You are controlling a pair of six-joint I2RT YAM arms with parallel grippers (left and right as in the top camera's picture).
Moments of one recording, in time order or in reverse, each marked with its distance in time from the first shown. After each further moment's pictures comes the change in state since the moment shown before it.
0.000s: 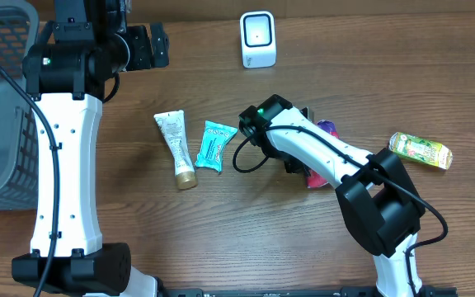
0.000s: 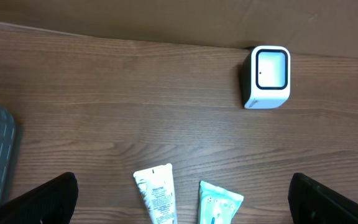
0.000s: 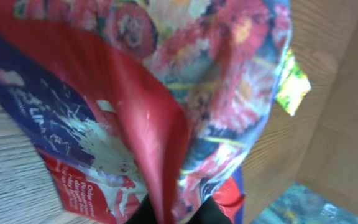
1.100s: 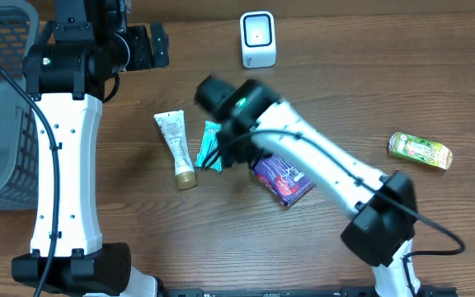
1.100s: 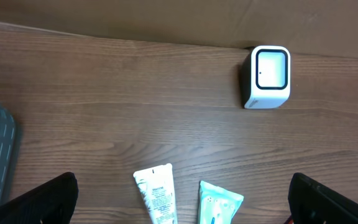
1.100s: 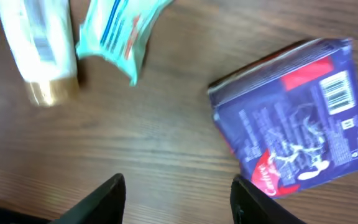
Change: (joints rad) left arm 0.000 0.000 0.000 0.000 0.000 0.000; right arm 0.072 -0.019 0.413 0.074 -0.653 -0.085
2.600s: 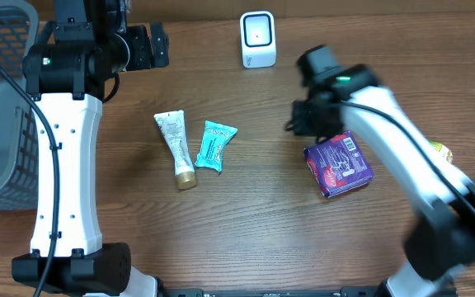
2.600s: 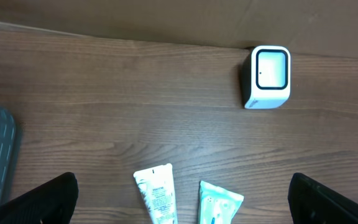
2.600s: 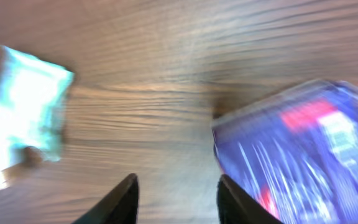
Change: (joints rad) left arm 0.000 0.000 0.000 0.000 0.000 0.000; right arm -0.364 -0.276 -0.453 0.315 -0.034 -0.087
